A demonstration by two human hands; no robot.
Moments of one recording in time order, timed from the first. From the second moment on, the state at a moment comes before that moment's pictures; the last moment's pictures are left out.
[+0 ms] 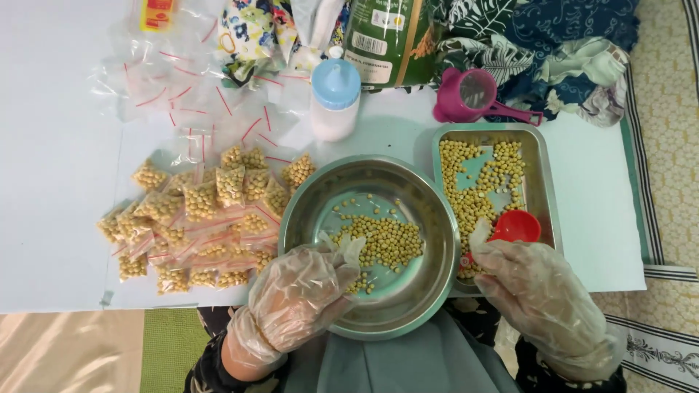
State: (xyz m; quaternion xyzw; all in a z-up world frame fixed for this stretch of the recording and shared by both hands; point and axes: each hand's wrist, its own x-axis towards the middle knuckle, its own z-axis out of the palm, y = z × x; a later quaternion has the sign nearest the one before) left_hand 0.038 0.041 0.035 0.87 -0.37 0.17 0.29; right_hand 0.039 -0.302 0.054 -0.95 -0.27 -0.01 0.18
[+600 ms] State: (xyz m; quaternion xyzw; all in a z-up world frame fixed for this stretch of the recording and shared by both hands) left_hand 0.005 0.050 0.043 0.83 -0.36 0.20 0.37; right_hand 0.054 -0.211 0.072 -0.87 -0.45 0.03 0.19
